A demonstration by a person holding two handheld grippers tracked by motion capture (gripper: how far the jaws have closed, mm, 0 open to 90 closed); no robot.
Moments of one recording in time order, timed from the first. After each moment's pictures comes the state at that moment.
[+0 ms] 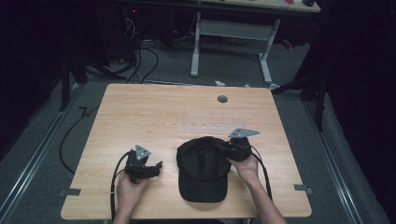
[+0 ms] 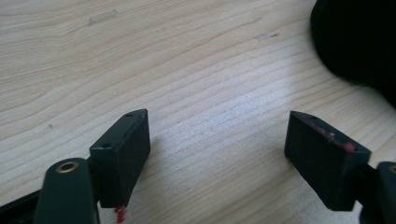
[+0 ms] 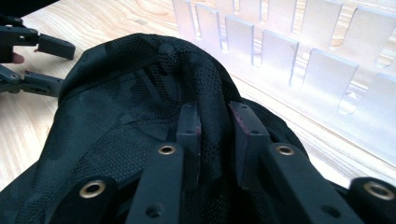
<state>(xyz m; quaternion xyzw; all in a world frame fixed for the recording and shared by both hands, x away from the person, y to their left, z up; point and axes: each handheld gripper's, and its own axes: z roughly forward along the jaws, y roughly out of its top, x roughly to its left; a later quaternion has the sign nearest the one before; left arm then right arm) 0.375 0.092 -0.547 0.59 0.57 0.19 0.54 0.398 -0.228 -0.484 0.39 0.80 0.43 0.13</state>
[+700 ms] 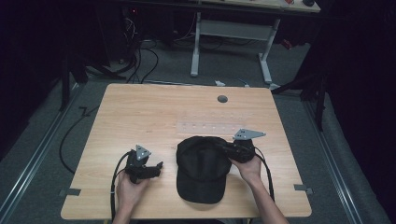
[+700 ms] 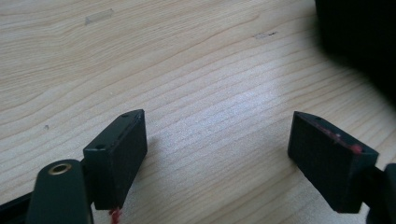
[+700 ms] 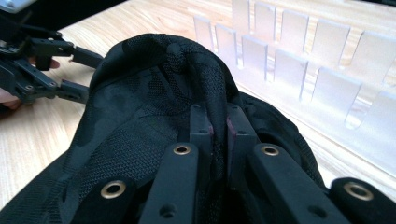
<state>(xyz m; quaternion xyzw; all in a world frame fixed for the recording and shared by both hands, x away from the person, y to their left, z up) 0.375 0.092 -0.547 0.59 0.57 0.19 0.54 0.387 -0.236 -0.474 0.35 0.80 0.47 0.13</state>
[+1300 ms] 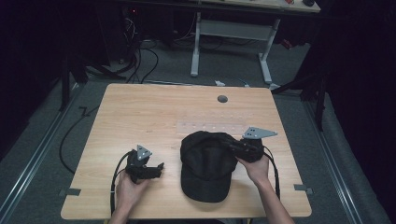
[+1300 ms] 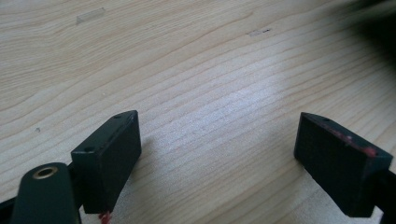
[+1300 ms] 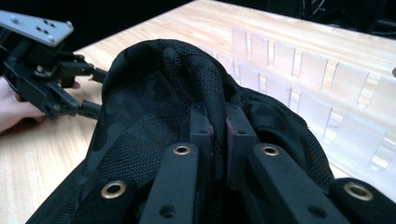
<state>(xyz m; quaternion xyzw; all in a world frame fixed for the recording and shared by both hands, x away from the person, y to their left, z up) 0.374 0.091 -0.548 0.60 0.56 0.18 0.54 0.377 -0.253 -0.450 0.34 0.78 0.50 0.13</state>
